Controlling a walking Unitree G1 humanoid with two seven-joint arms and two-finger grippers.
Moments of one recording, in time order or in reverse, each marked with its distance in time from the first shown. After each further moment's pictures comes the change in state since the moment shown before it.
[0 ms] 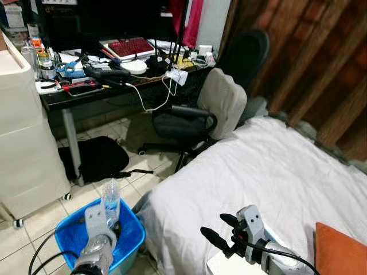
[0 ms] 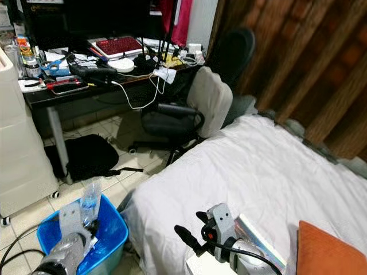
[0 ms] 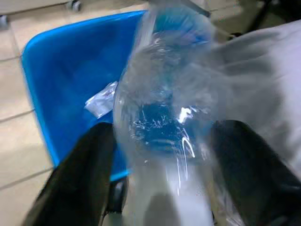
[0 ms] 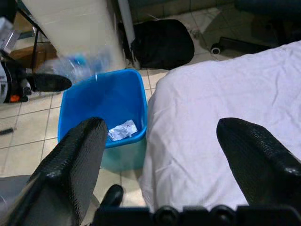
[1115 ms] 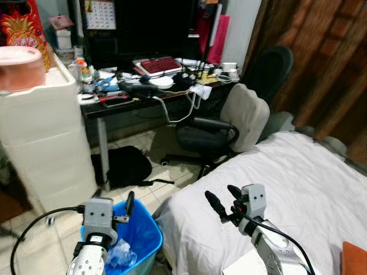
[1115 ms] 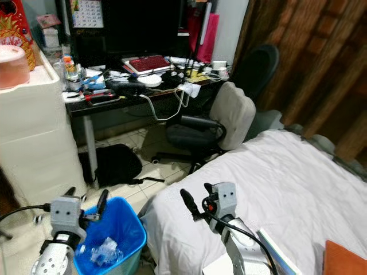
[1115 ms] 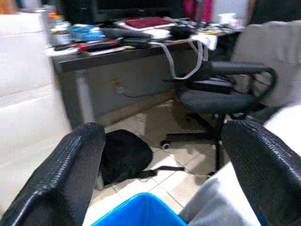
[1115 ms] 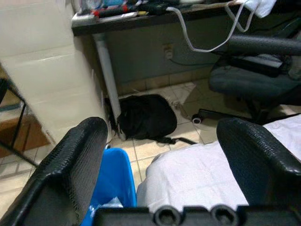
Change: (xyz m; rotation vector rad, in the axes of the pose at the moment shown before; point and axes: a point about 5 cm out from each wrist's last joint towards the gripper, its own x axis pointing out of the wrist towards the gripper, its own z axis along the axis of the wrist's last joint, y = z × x) left arm -0.092 -0.023 0.036 0.334 -0.713 -0.351; right arm 0.024 -0.016 0.036 0.027 -0.249 -0.224
